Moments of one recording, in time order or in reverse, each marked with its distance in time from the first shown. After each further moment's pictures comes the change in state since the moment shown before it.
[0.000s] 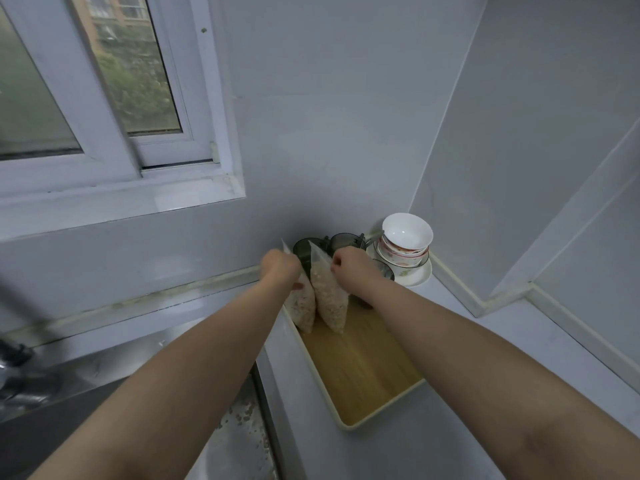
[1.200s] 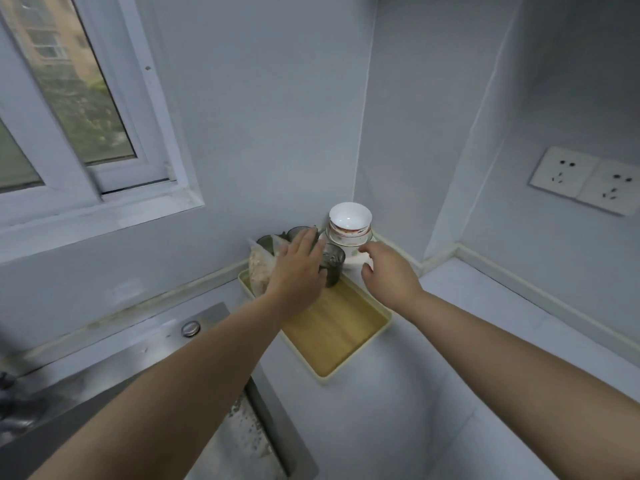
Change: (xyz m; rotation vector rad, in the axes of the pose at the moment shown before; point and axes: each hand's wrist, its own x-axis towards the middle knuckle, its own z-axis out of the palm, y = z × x) left_hand -0.109 -0.031 0.024 1.084 0.022 1.188; right_hand -0.157 0.048 -0.053 -0.048 0.356 0.070
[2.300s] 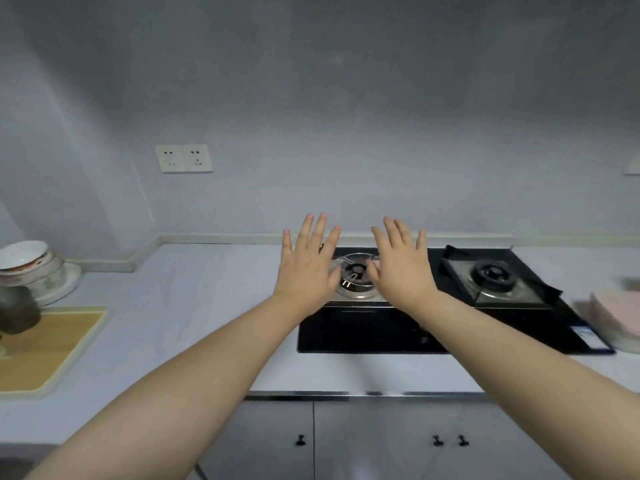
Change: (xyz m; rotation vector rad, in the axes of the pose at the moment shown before) left_hand -0.304 0.471 -0.104 -0.190 0.166 0.908; right_hand -0.580 0.098 -0.262 -0.734 0.353 0.772
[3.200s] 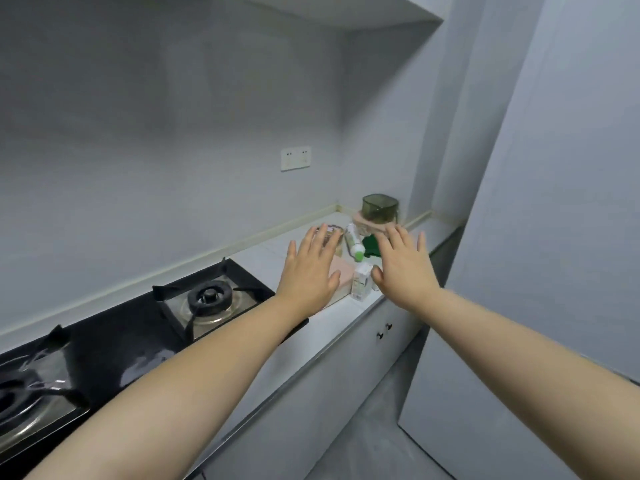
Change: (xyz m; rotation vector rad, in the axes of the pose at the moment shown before) left_hand 0.119 0.520 0.001 -0.489 -0.044 0.752; right_hand -0.237 0.438 -0.132 -0.458 -0.117 0.711
